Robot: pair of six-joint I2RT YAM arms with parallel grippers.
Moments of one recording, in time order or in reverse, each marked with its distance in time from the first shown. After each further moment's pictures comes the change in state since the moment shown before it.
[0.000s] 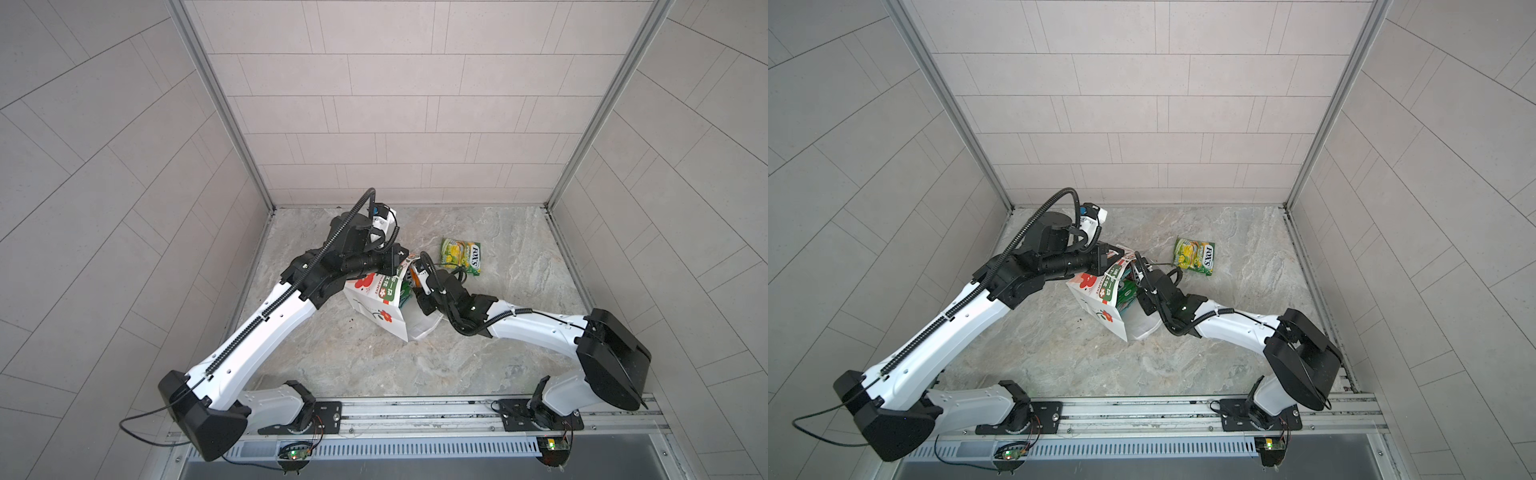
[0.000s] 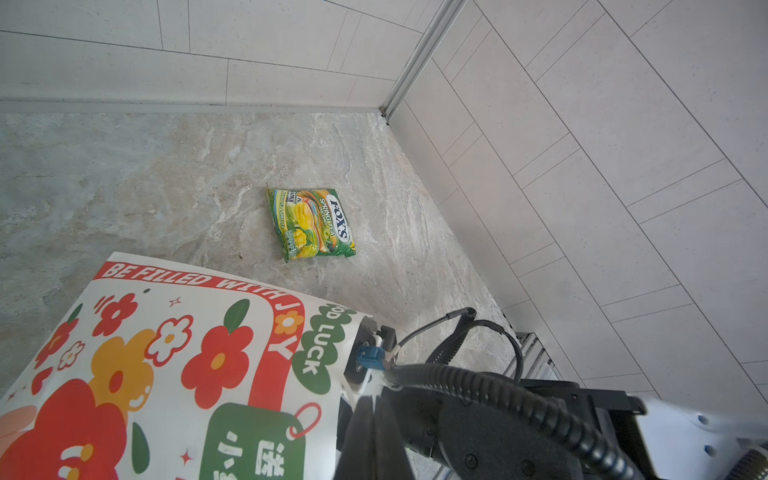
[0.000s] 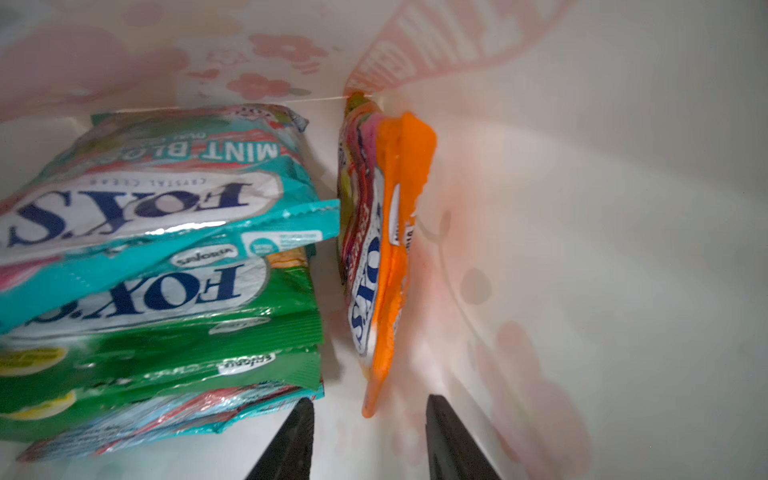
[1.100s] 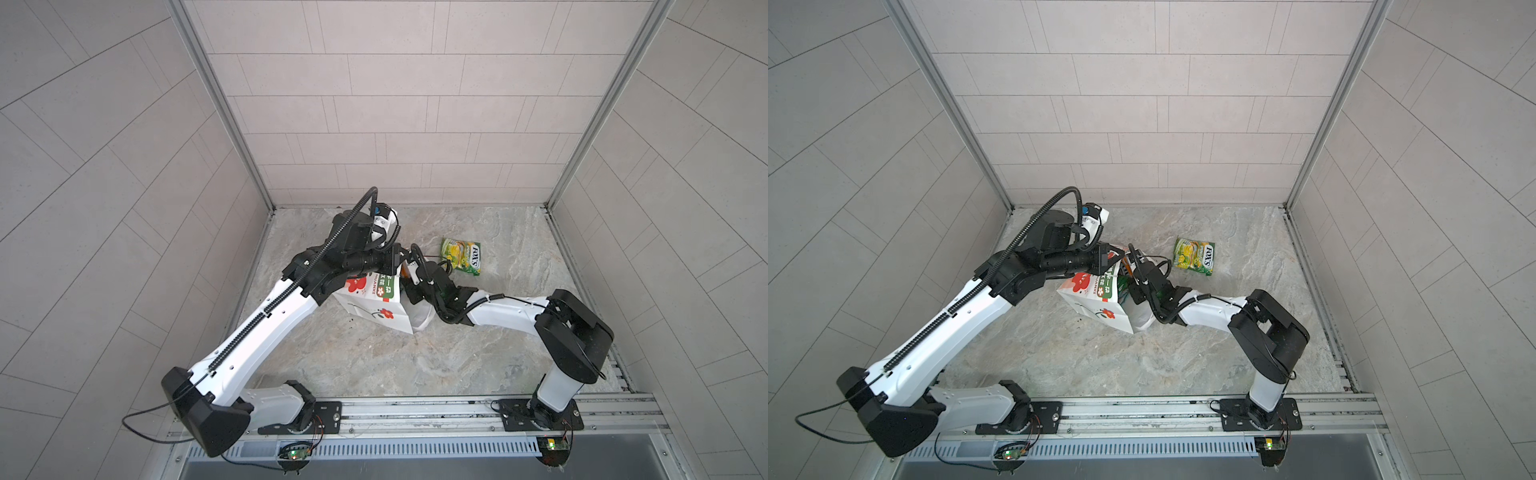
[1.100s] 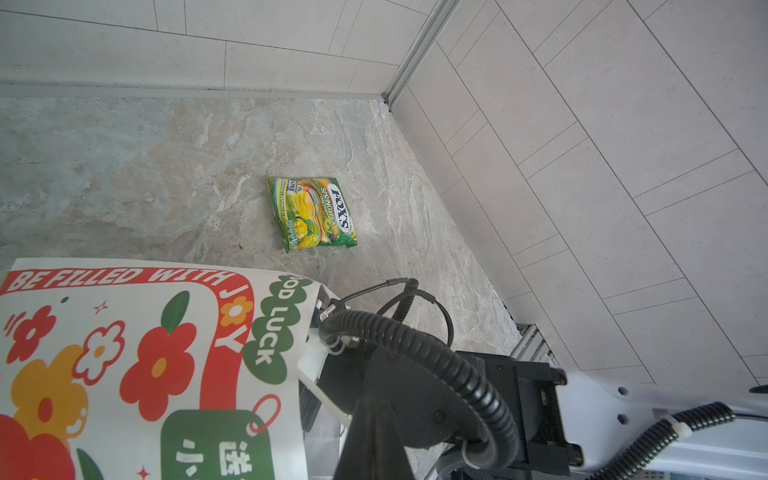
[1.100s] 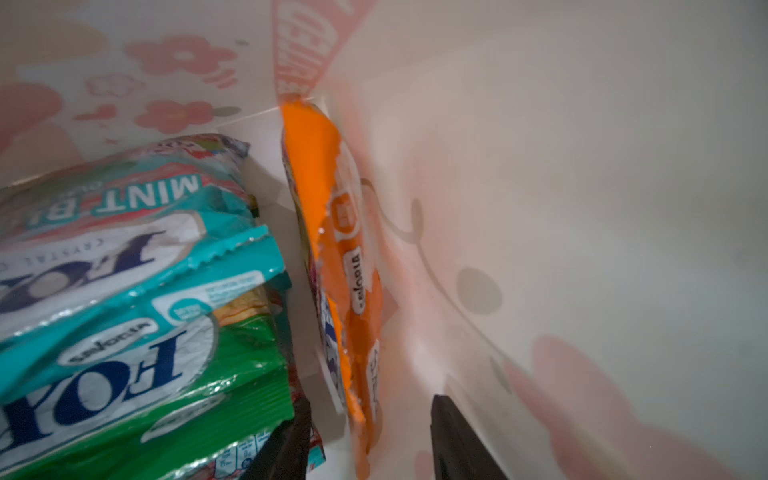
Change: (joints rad) left arm 0.000 0.024 0.032 -0.048 0.019 0.004; right arm -0.045 0.202 0.093 0.185 -0.110 -0.006
